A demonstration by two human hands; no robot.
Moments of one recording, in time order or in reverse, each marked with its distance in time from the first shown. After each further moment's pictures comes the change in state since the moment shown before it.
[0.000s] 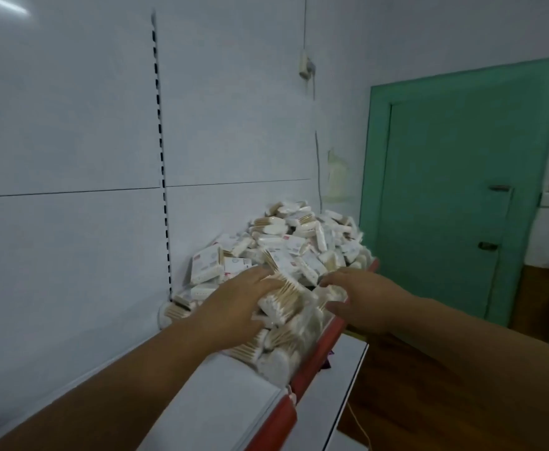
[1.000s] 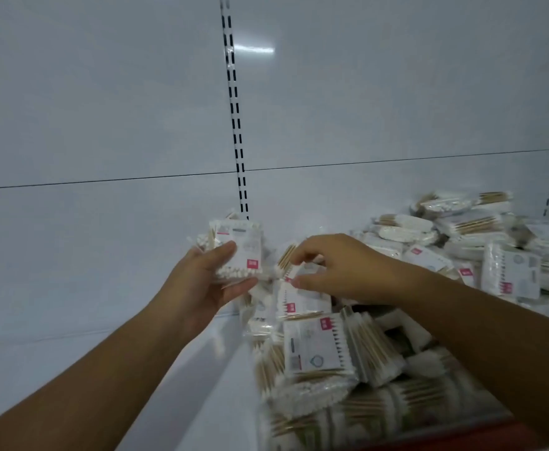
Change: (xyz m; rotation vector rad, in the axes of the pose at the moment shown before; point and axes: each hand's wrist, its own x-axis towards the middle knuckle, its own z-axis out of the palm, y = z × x) left_hand 0.037 0.020 -0.018 -1.220 1.076 -0.920; right_hand 0.213 0.007 0.037 0.551 -0.127 -0.938
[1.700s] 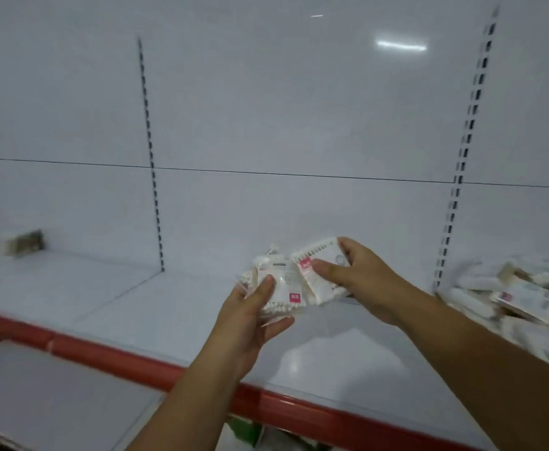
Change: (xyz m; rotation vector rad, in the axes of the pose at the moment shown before) left_hand -0.167 0.063 -0.206 -0.018 0.314 0.132; right_hand 0.063 -0.240 0.143 1.023 -0.130 0.024
